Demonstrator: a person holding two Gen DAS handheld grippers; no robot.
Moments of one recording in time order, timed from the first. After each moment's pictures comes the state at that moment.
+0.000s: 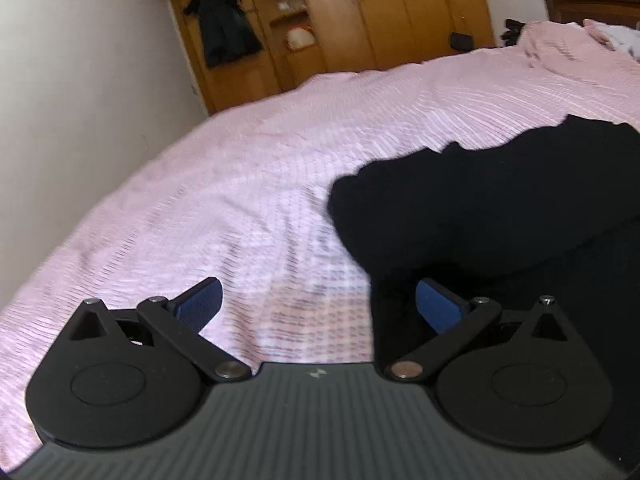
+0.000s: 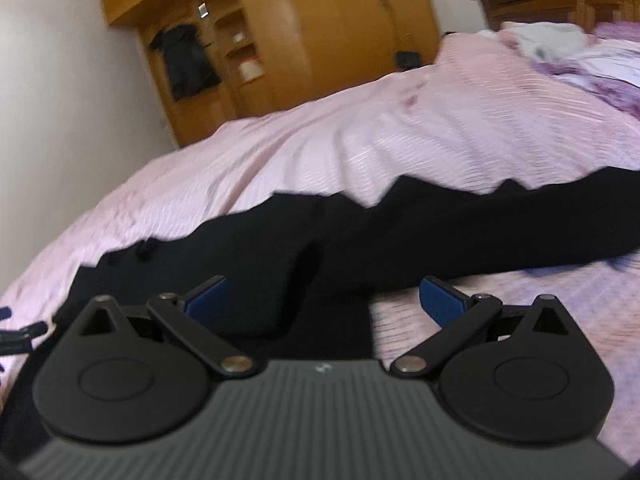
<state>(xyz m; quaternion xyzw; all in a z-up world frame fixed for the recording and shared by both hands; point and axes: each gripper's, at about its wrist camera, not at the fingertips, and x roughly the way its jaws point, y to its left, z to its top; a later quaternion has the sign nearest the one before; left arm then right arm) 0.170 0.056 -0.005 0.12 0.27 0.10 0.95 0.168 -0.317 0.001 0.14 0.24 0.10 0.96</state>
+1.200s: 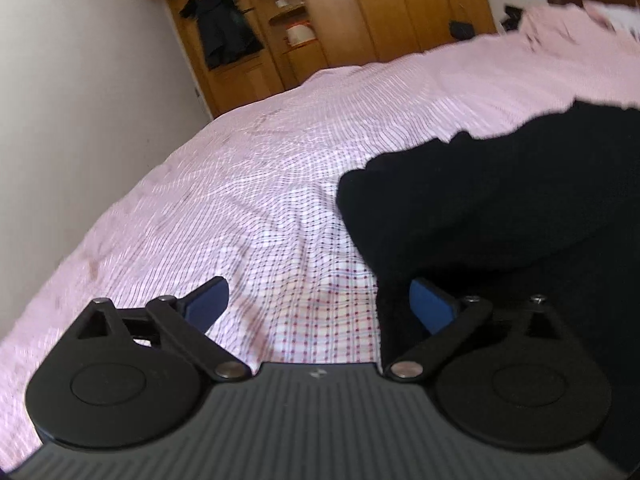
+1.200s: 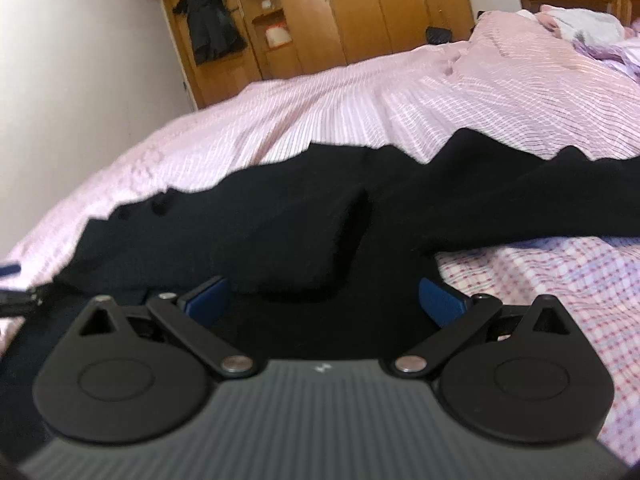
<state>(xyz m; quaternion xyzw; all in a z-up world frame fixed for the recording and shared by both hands) 0.166 0.057 -0.004 0.13 0.27 0.12 0.95 0.175 -0.306 -0.018 0.14 0.26 0.12 0.95</state>
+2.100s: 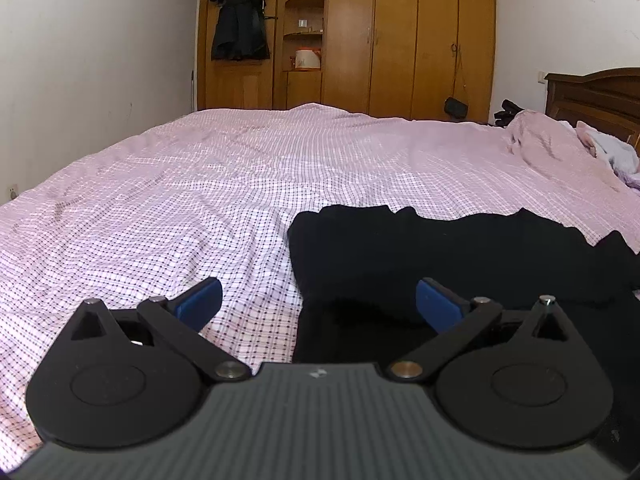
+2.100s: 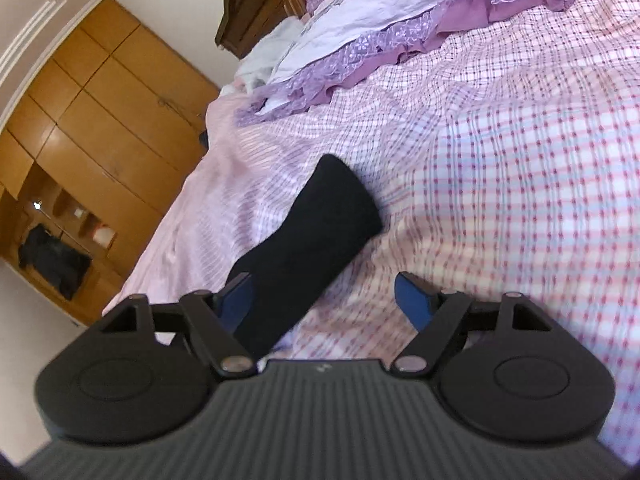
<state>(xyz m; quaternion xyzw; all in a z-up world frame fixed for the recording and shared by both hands) 0.115 0.045 0.029 -0.03 0.22 0.07 0.97 0.136 -0.633 -0.062 0.43 0.18 -0.15 0.87</state>
